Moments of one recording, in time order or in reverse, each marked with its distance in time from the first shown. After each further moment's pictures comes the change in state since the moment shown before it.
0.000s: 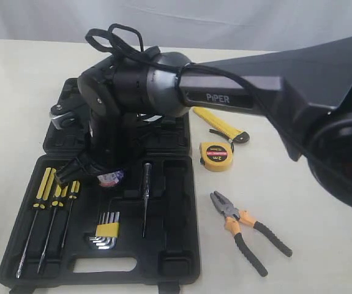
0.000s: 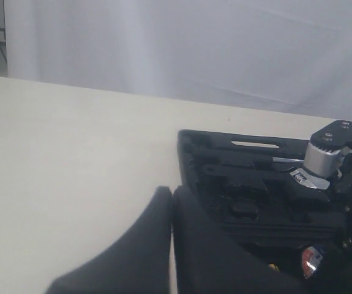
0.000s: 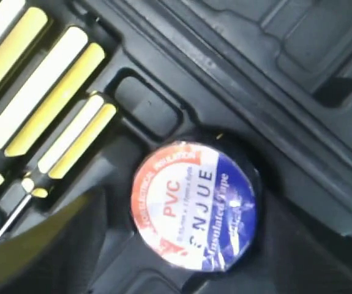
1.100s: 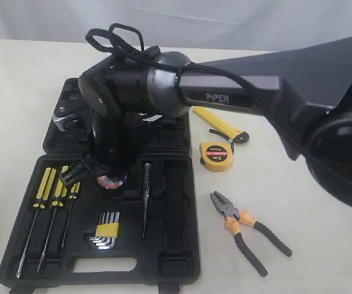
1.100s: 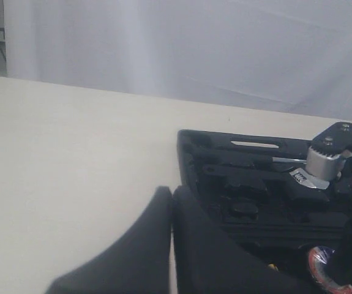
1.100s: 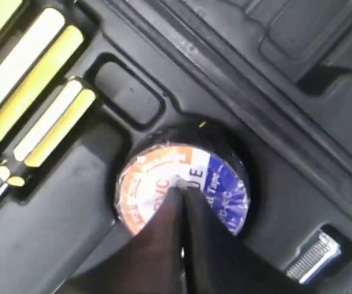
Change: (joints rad) left arm 0.000 0.000 0.000 0.000 0.000 0.000; right arm 0.000 0.005 -0.006 -0.022 0.029 -0.011
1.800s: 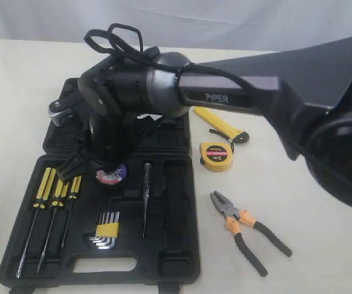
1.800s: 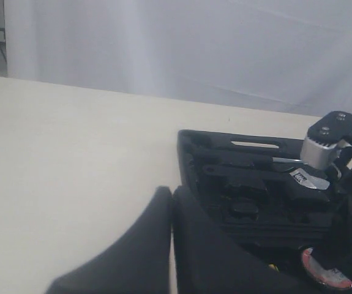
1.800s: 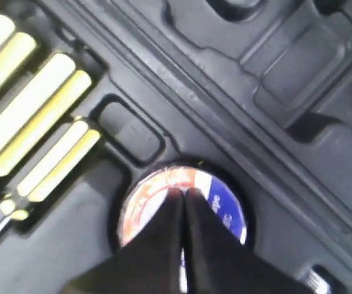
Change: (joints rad) left arm 0.000 0.000 0.000 0.000 0.000 0.000; right arm 0.000 -0.006 -0.003 -0.025 -0.070 -0.017
